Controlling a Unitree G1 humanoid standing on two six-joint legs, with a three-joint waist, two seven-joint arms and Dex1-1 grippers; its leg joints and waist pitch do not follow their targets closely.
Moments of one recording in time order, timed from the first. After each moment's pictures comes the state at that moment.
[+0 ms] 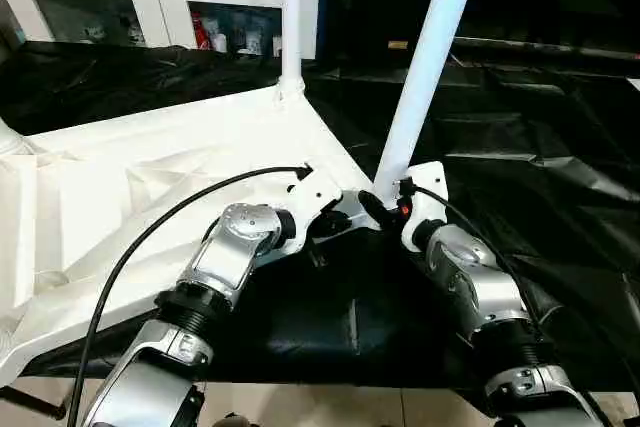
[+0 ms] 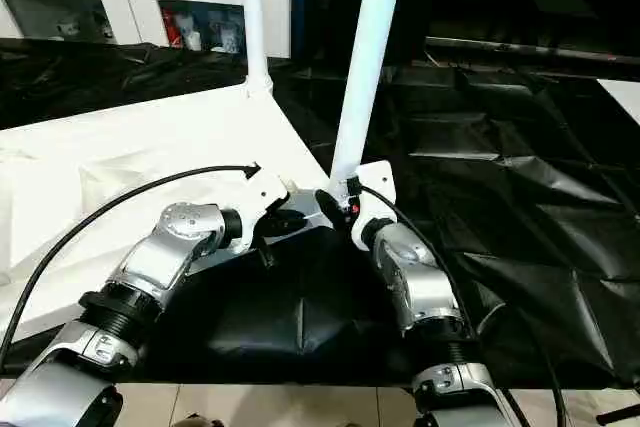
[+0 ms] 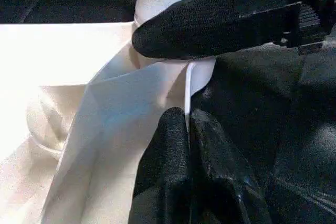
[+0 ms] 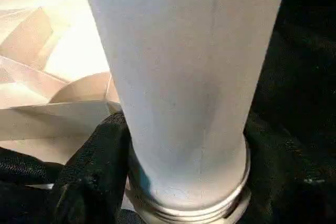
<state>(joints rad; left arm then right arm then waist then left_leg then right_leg) -0.62 0.14 -0.25 0.56 0.11 0.23 -0.80 -0.47 -0.06 0.00 0.52 0.10 0.19 0.38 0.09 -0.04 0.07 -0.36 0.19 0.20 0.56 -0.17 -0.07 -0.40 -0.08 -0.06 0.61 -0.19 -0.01</state>
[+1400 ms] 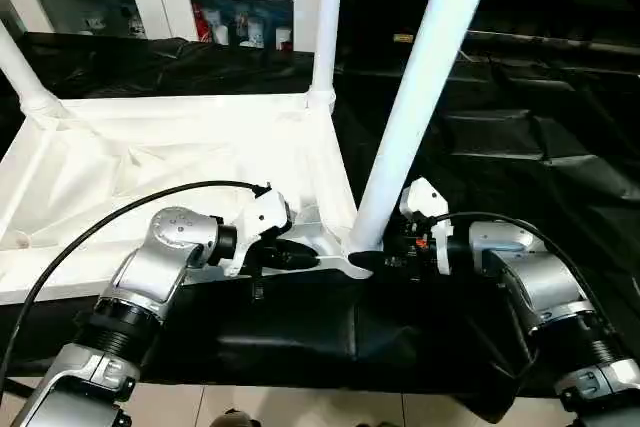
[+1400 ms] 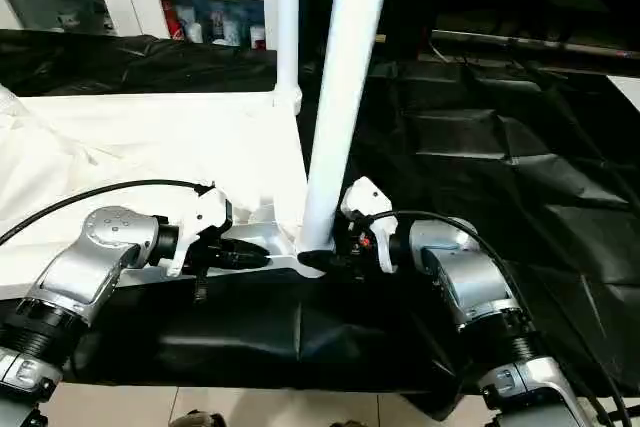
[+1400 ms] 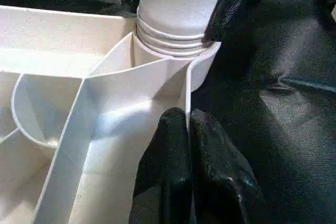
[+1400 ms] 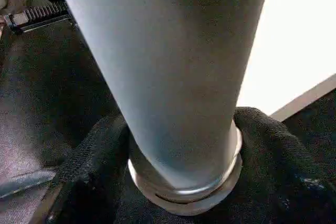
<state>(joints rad) -0.50 0.40 -0.25 0.38 -0.04 0.20 -1.24 -0.47 -0.38 0.21 0.36 0.16 0.26 1.11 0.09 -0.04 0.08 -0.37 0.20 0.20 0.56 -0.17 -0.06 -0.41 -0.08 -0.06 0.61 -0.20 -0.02</state>
